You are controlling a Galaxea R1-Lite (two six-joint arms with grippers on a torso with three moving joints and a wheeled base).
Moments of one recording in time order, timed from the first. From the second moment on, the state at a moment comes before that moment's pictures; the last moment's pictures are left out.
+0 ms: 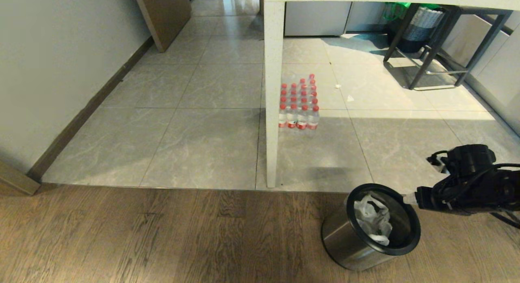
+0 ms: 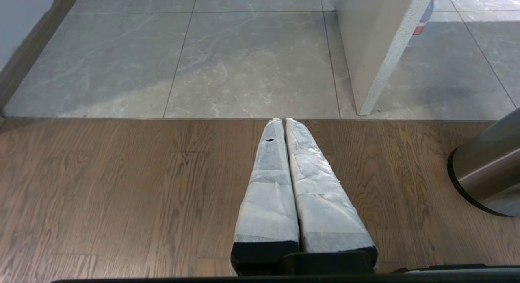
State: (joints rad) left arm 0.00 0.00 0.00 0.00 0.00 -0.01; right arm -0.16 1.95 -0.77 -0.33 0.02 0.05
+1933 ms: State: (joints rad) left arm 0.00 0.00 0.00 0.00 0.00 -0.01; right arm -0.17 2.41 -0.84 -0.75 -0.20 -0.17
